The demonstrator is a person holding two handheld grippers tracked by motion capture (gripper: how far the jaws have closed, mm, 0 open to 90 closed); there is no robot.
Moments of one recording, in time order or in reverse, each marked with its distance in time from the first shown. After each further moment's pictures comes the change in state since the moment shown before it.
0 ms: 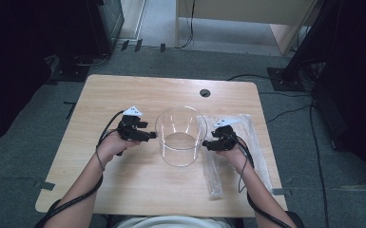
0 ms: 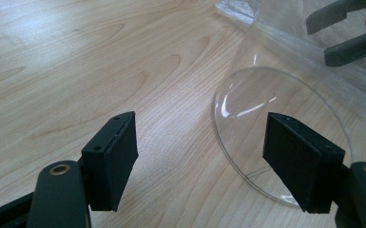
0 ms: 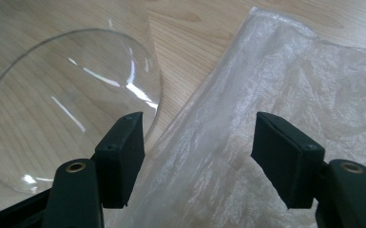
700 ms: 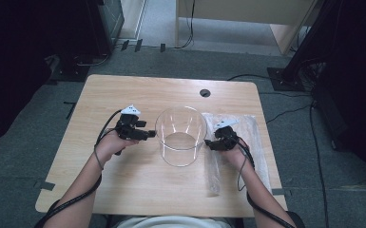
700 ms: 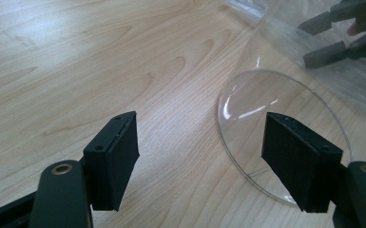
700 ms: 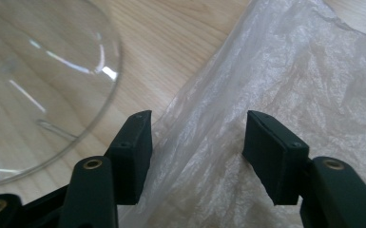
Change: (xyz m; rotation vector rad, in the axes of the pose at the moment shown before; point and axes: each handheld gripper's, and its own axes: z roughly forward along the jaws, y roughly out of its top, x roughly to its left) left arm 0.002 0.002 -0.006 -0.006 0.009 -0.012; right arm -0.015 -0.008 0.011 0.044 -0.074 -0.059
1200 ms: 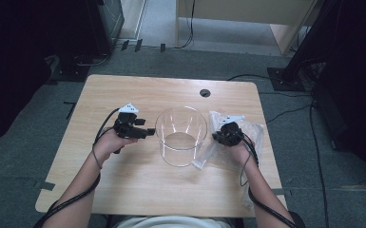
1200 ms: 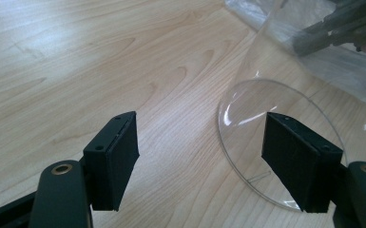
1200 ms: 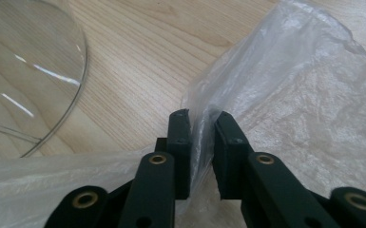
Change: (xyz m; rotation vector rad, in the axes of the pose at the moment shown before) left arm 0.002 0.004 -0.006 -0.033 -0.005 0.000; right arm -0.022 0.001 -0.002 -0.006 0.016 0.039
